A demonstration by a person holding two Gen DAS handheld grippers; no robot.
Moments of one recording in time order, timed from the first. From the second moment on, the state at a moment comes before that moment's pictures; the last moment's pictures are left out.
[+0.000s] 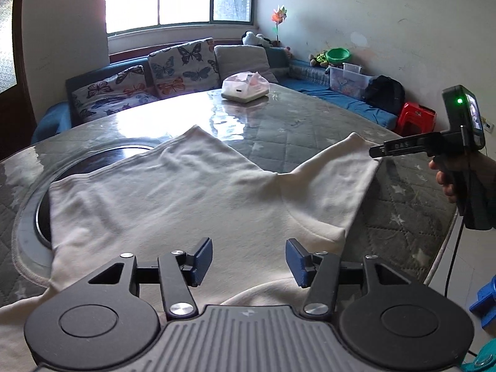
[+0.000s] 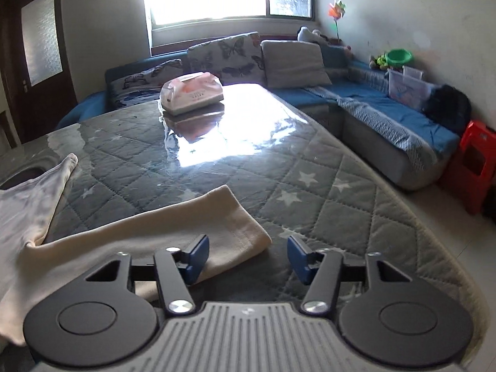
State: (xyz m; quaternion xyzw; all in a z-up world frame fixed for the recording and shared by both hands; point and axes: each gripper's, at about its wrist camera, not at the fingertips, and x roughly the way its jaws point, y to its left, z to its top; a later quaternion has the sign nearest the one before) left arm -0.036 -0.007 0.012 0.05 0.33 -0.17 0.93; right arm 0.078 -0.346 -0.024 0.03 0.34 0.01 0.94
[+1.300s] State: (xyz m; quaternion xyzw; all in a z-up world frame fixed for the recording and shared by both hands) left arm -0.038 0.008 0.017 0.01 0.32 -0.14 0.94; right arm 0.029 -0.212 0.144 0.04 0.21 0.31 0.92
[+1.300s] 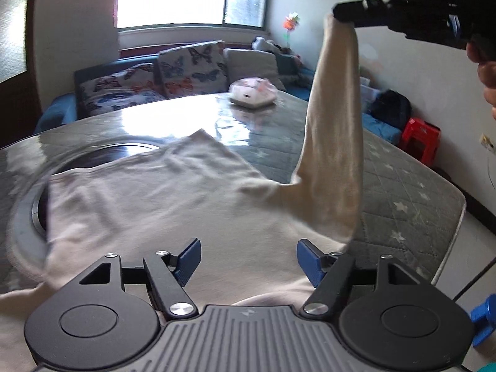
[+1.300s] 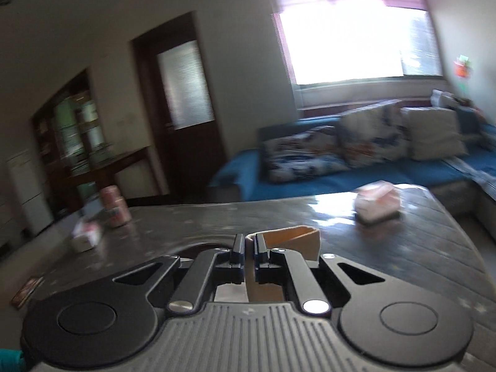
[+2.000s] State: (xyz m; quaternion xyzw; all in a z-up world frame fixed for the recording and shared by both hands) left arm -0.085 0.087 0.007 -0.06 0.32 -0.04 0.94; right arm 0.001 -0.040 0.046 -0.07 0.33 0.46 0.82
